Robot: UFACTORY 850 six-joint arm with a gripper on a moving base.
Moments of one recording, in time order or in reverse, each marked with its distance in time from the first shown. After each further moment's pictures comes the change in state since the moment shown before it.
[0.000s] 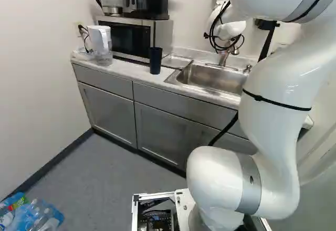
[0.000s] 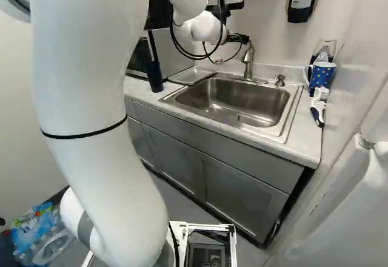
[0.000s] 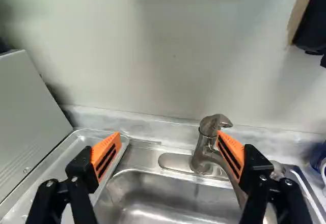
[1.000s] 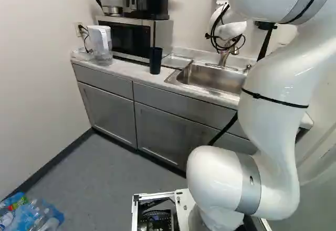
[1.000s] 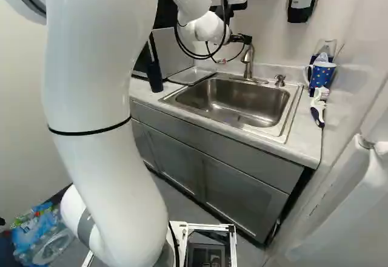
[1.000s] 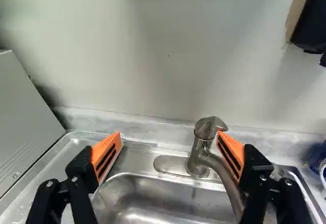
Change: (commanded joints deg) arm -0.7 -1.6 -1.8 0.0 0.4 0.0
